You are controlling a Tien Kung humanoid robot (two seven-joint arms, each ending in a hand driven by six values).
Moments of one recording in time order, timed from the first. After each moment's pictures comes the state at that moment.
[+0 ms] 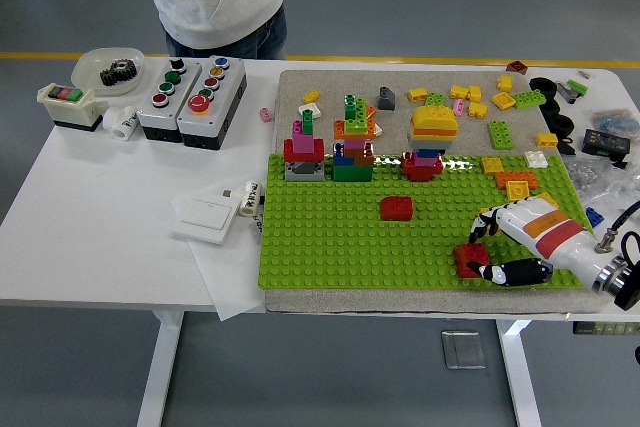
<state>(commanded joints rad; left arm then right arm) -0.10 0.16 -0.18 -0.33 0.09 0.28 -0.02 0.40 -0.68 0.66 1.36 -1.90 -0.29 0.21</state>
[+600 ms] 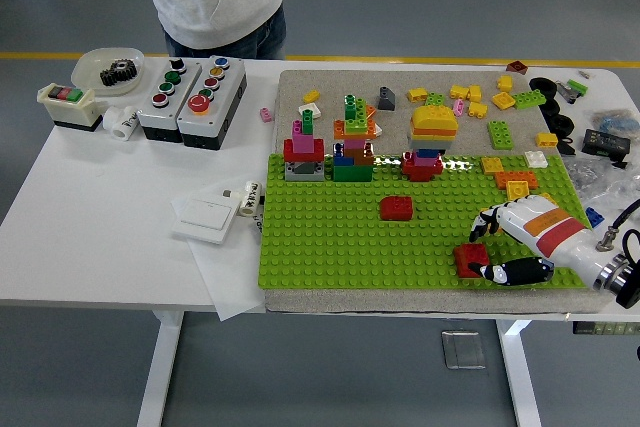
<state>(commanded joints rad) -0.10 0.16 -0.18 -0.33 0.09 0.28 -0.02 0.40 -0.68 0.68 1.38 -1.91 -0.28 0.20</state>
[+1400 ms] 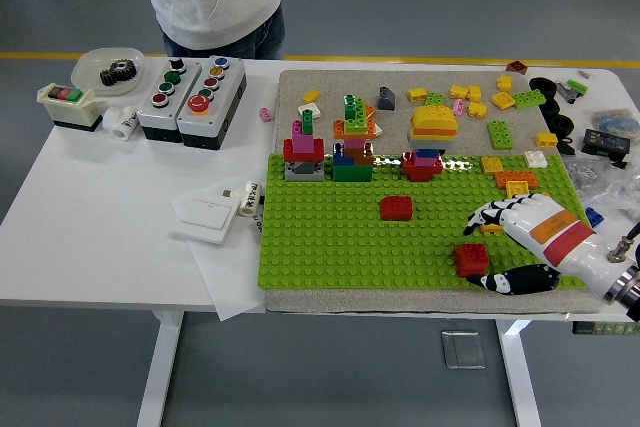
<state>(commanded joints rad) -0.10 0.16 -0.18 -0.33 0.08 0.27 -0.02 0.27 -0.72 0.79 1.52 -1.99 -0.33 0.22</state>
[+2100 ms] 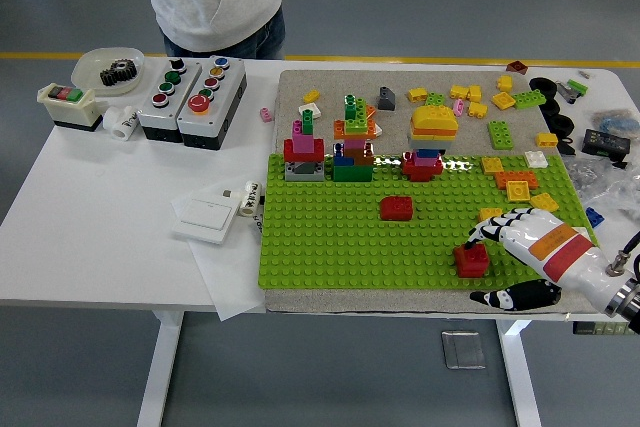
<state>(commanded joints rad) -0.11 0.16 -0.18 -0.33 0.08 0.27 -0.02 0.26 -0.72 0.78 1.47 -2.04 -0.33 0.23</state>
